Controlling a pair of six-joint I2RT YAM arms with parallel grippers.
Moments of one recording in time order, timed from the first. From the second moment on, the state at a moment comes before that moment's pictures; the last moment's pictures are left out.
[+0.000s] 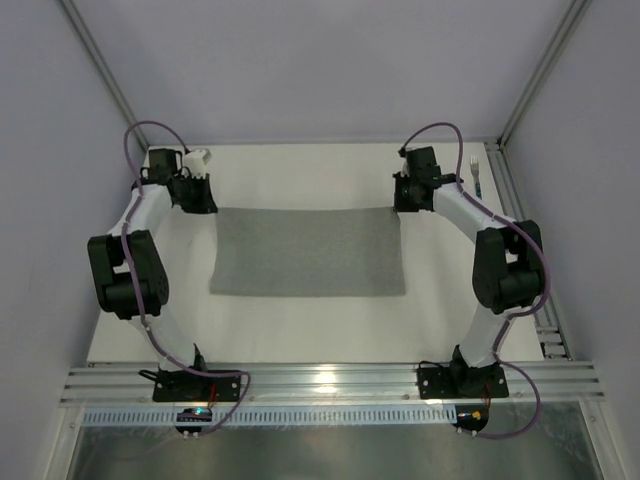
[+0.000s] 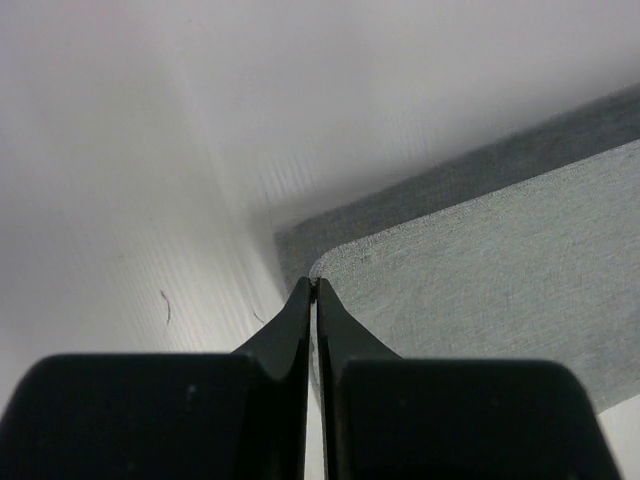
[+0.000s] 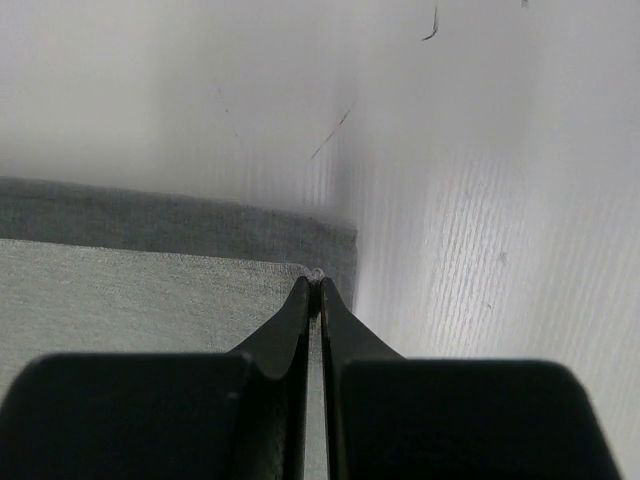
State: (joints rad) left arm 0.14 1.79 1.36 -0.54 0.45 0.20; right arm 0.23 1.79 1.33 -0.42 -0.01 0.19
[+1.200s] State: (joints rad) left arm 0.09 2.03 1.49 -0.53 0.33 0.18; right arm 0.22 2.02 1.48 -0.46 0.07 0.20
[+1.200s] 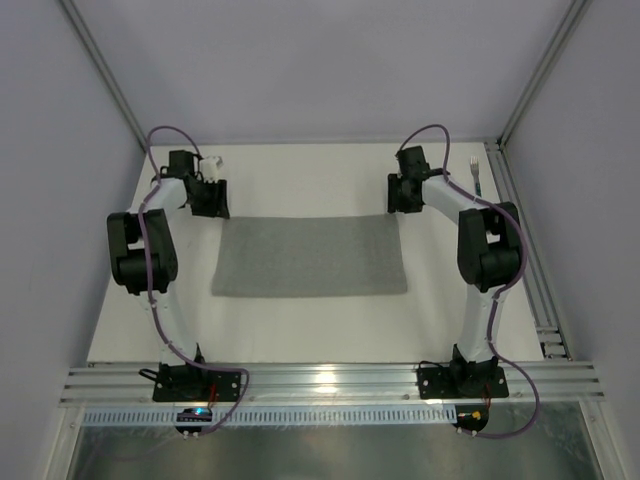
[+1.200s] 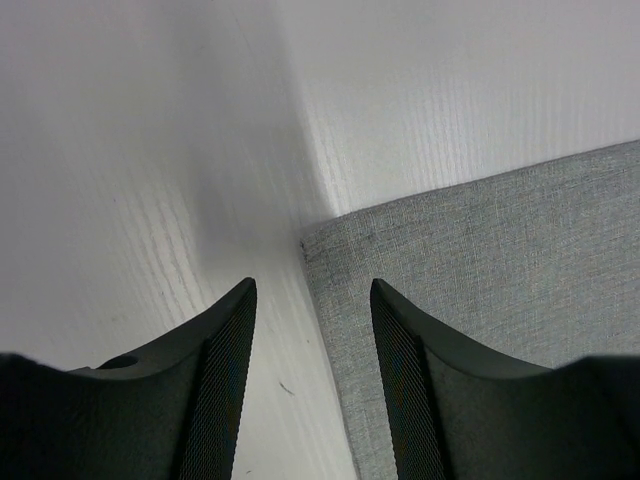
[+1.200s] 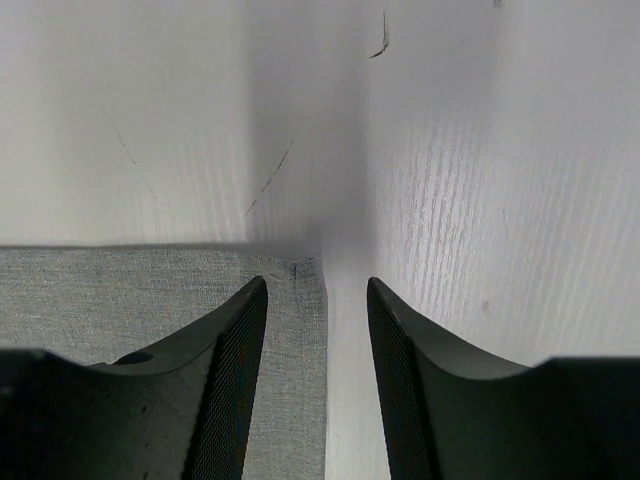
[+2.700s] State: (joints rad) left arm -0.11 1.38 0.96 -0.83 0.16 0.43; right arm 0.60 1.25 0.75 -0.50 0.13 0.51
